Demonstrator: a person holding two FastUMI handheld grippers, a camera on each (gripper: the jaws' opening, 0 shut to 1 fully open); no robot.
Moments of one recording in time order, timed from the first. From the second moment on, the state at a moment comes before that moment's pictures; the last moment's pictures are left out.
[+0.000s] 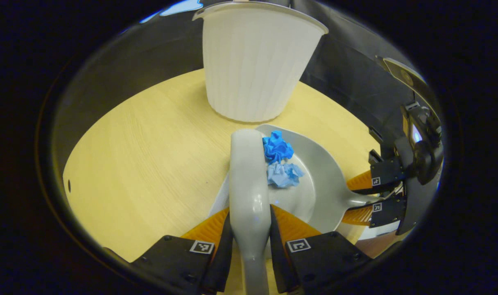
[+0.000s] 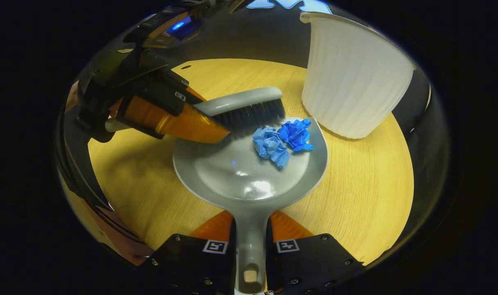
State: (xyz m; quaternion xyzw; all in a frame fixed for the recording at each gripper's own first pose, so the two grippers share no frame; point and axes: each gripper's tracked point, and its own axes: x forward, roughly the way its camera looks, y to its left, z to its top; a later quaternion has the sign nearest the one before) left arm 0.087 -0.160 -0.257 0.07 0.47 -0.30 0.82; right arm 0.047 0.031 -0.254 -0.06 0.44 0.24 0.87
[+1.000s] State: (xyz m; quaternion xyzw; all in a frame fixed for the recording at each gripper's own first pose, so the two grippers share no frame) left arm 0.072 -0.023 -0.192 0.04 0.45 -0.22 0.87; right arm 0.014 -0.091 -0.237 -0.03 0.47 0.12 0.88
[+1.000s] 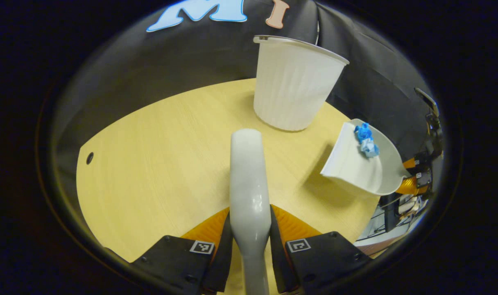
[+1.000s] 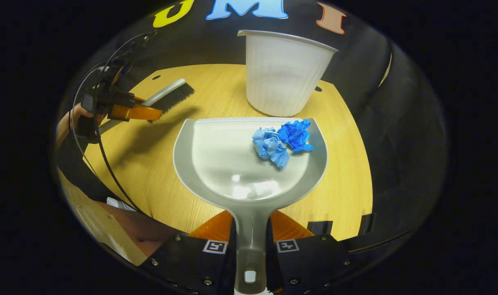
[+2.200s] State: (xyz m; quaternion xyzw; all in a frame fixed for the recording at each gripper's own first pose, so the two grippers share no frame) left arm 0.031 0.034 -0.175 -0.01 0.44 -0.16 0.88; right arm 0.120 -0.096 -0.019 0.10 0.48 0.18 0.85
